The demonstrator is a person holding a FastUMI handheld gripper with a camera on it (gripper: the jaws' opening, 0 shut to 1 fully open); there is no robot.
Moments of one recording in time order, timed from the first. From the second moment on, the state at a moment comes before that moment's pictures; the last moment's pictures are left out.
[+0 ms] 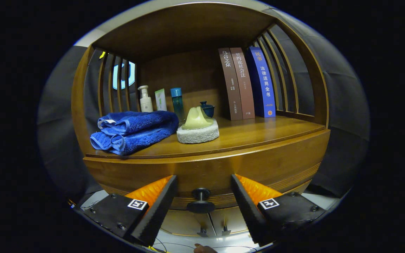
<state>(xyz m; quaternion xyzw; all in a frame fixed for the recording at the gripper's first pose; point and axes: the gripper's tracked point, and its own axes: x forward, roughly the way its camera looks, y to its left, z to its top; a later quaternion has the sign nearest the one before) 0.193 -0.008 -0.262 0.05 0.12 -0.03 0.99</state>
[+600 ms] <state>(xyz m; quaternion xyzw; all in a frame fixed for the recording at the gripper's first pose) 0.145 -0.014 -0.174 0.04 0.07 -0.02 1.00</state>
